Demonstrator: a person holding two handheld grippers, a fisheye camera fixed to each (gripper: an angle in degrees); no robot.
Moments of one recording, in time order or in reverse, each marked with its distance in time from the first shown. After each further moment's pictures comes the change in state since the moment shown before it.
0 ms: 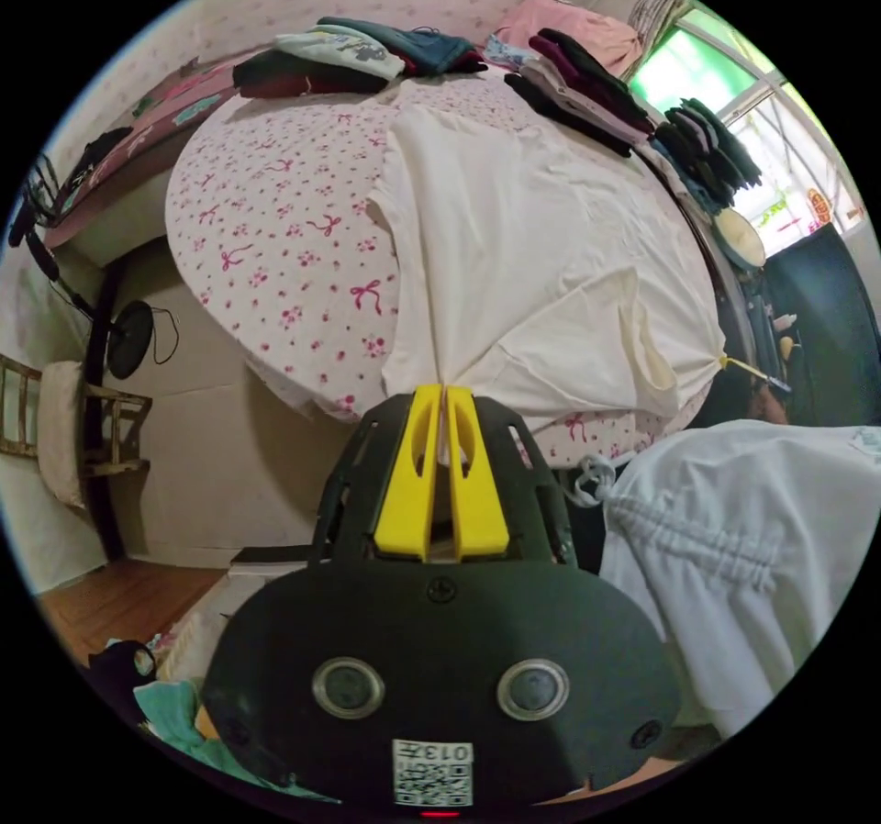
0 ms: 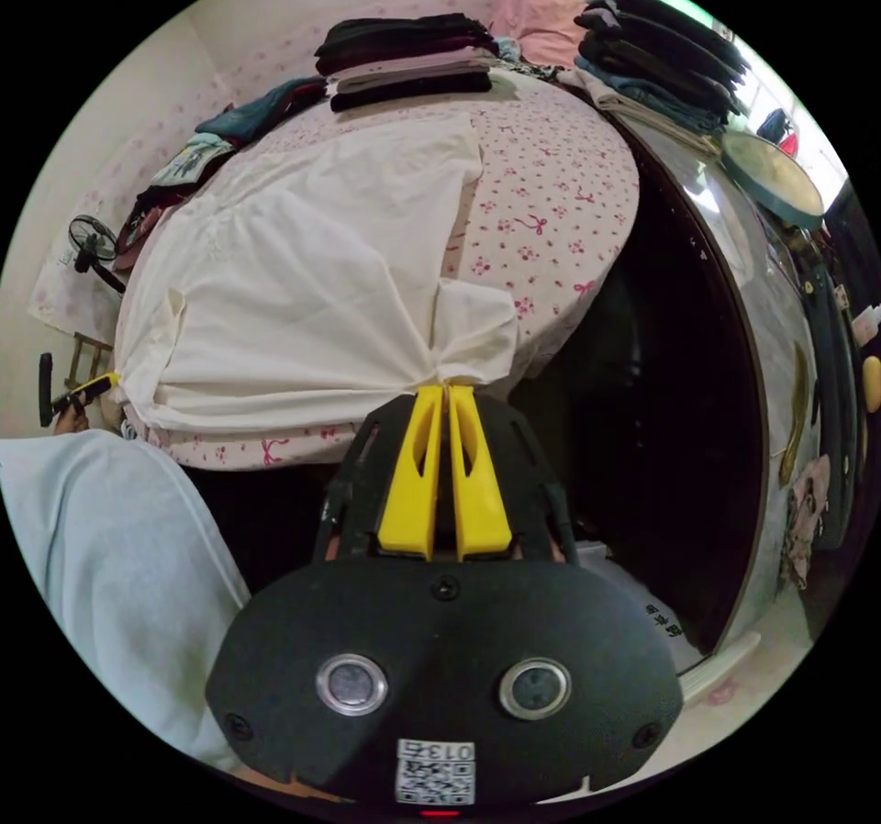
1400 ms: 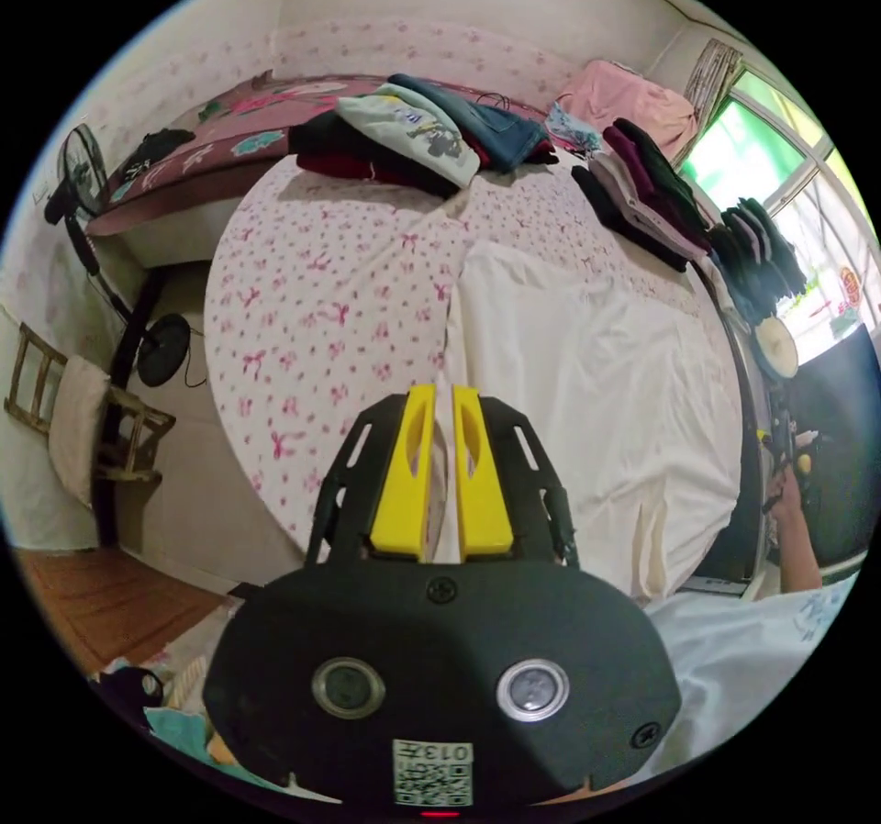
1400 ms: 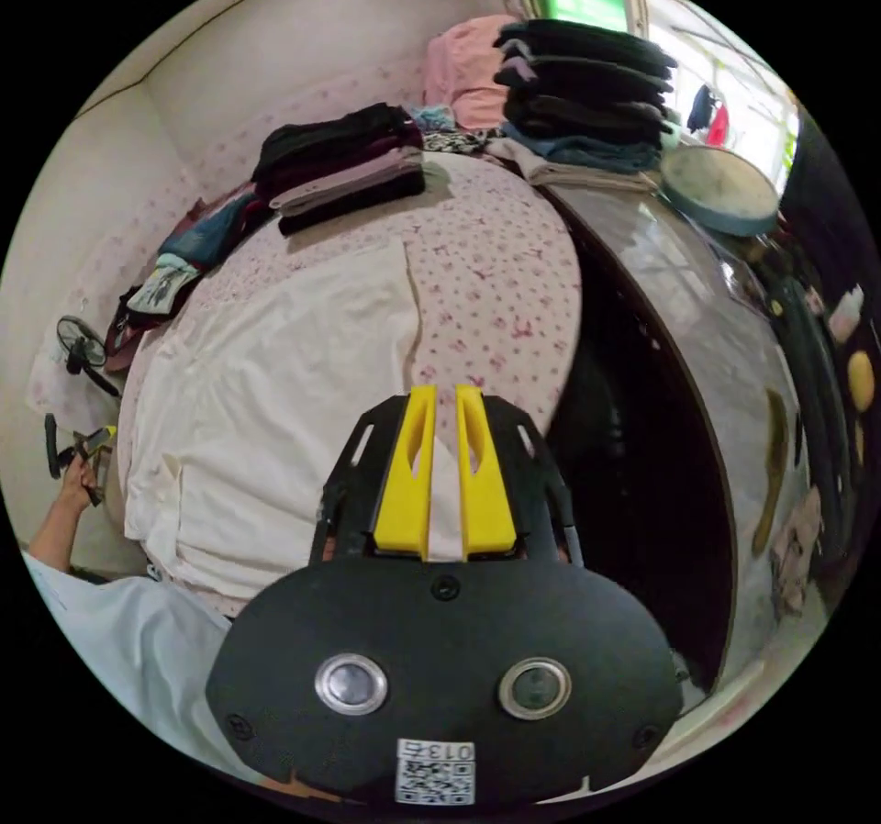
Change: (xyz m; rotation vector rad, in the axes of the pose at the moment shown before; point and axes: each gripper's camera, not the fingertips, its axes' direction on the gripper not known) left arm -0.025 -0.125 -0.030 0.177 -0.070 -0.165; right arm 0.043 -0.141 -0.040 0.229 0.012 0.171
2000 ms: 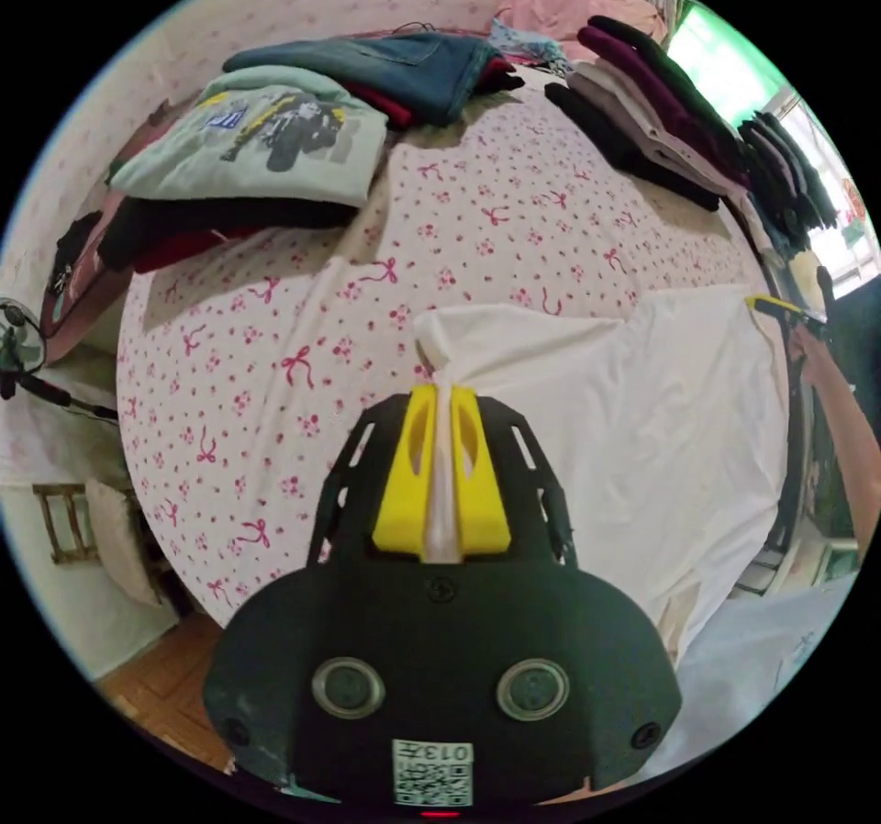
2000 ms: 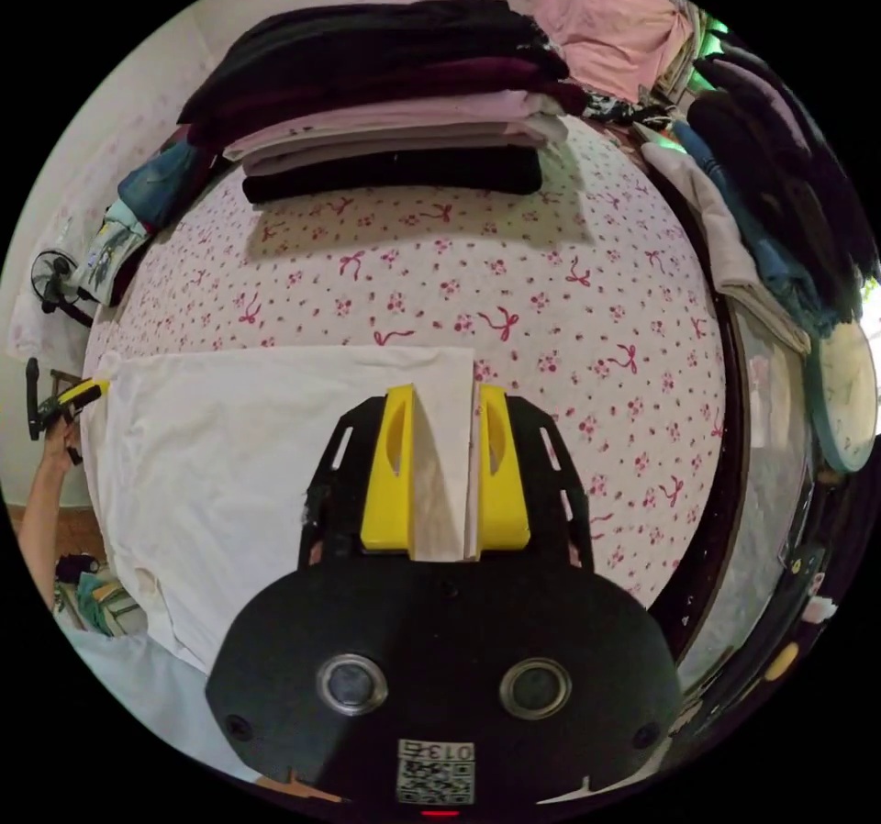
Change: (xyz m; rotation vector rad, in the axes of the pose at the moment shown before) left arm 0.067 -0.152 0.114 -0.193 -0.088 0.227; right arm -0.075 -0.277 0.152 -0.262 0.026 -0.261
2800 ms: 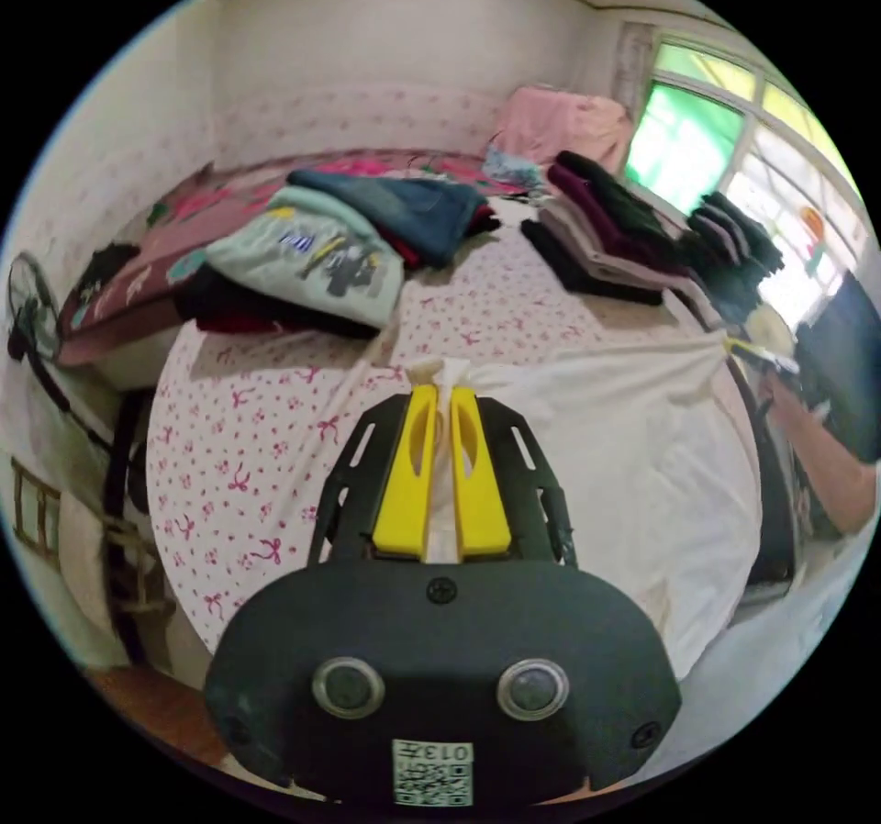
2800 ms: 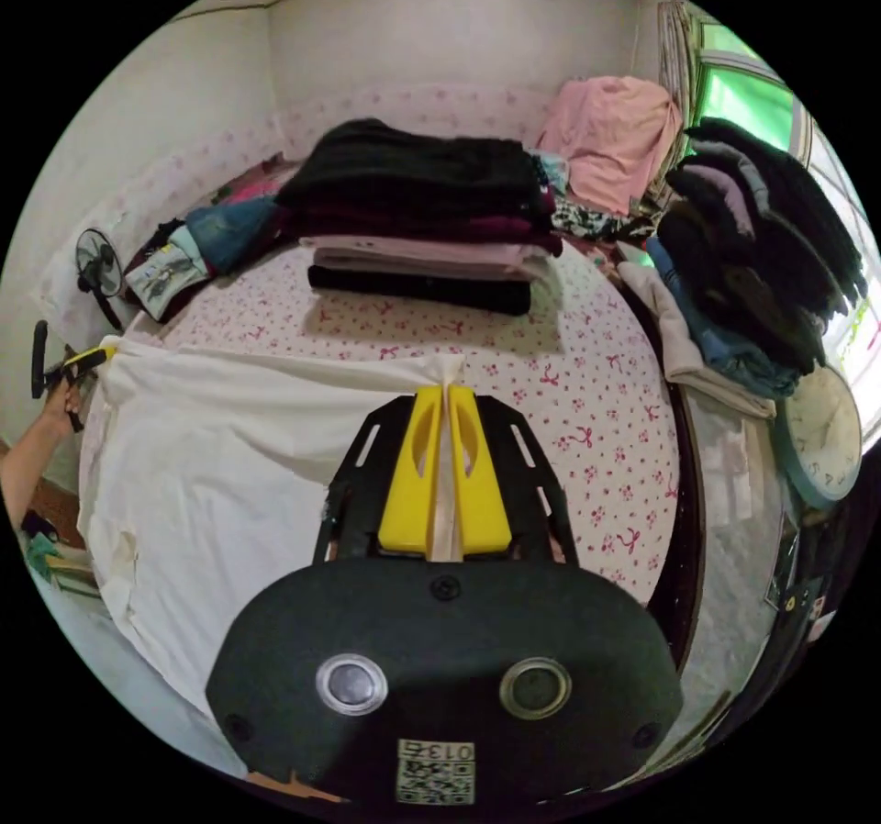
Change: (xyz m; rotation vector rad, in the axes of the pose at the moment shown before) left arm 0.001 0.046 -0.078 0.374 0.045 -0.067; right arm 0.009 -0.003 -0.085 0.347 0.010 -0.101
